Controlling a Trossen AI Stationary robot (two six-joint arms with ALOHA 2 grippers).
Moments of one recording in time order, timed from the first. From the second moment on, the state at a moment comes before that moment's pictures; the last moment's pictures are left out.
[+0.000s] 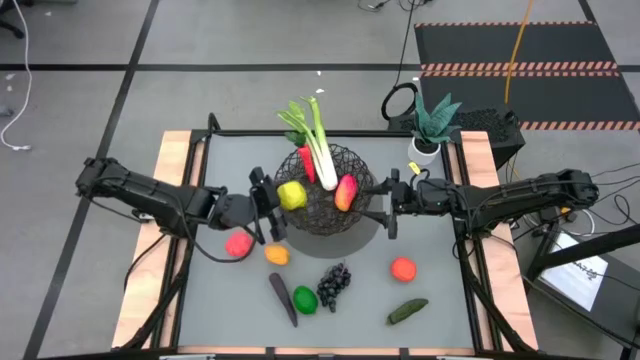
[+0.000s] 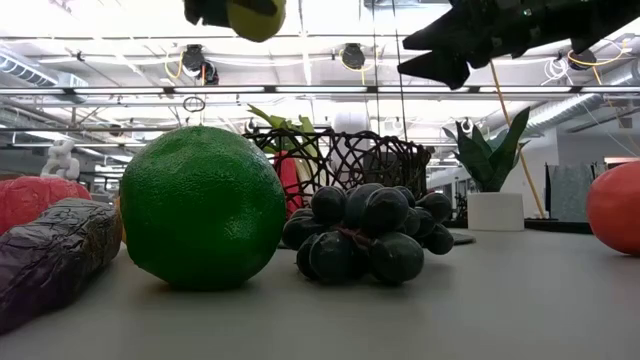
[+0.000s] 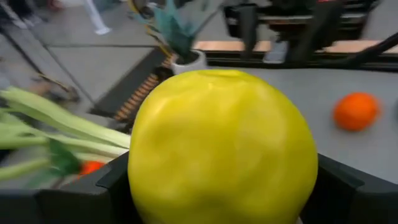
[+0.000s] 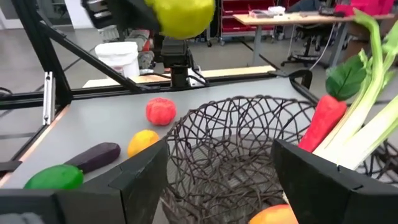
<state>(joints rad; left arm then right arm) -0.24 1.22 0.99 -0.22 -0.65 -0.09 0.02 1.00 0.48 0.32 0.13 0.08</state>
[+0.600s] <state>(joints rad) -0.08 1.29 0.99 -0.21 -0.65 -0.11 0.14 1.00 0.48 0.30 0.13 0.09</state>
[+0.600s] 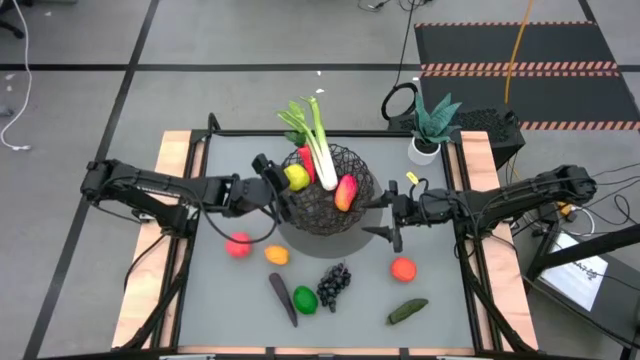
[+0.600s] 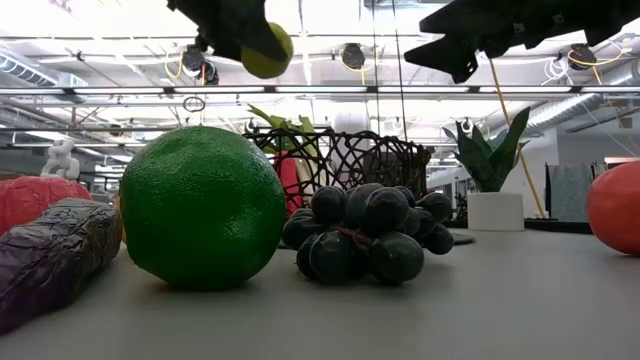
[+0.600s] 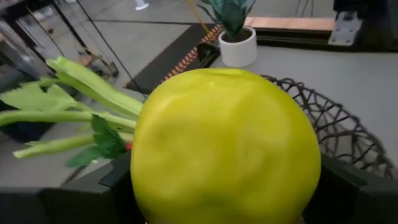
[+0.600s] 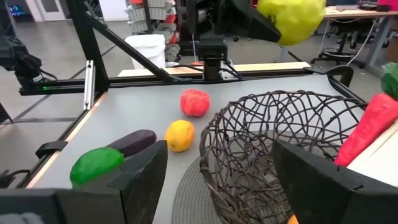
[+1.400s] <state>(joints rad) -0.06 1.29 0.99 -0.21 -0.45 -0.59 0.14 1.00 0.48 0.29 0.13 0.09</state>
